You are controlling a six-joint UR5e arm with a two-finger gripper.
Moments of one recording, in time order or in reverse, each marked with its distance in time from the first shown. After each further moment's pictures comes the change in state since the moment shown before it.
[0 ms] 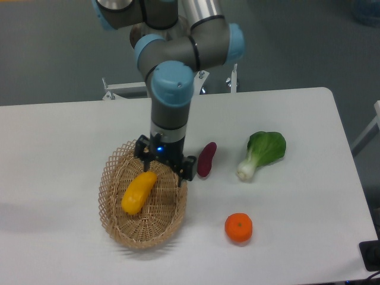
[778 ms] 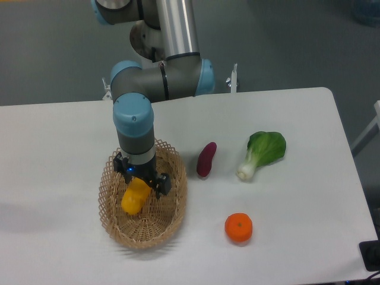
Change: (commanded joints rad) arm -0.078 -0.094 -0.009 0.055 0.094 -0.051
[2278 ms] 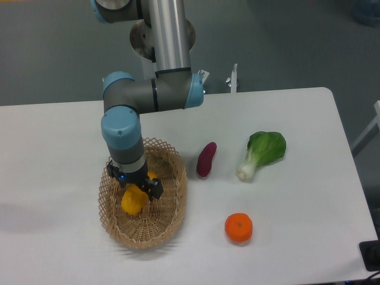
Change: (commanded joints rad) arm -0.038 -0.037 0.003 0.020 0.061 -0.042
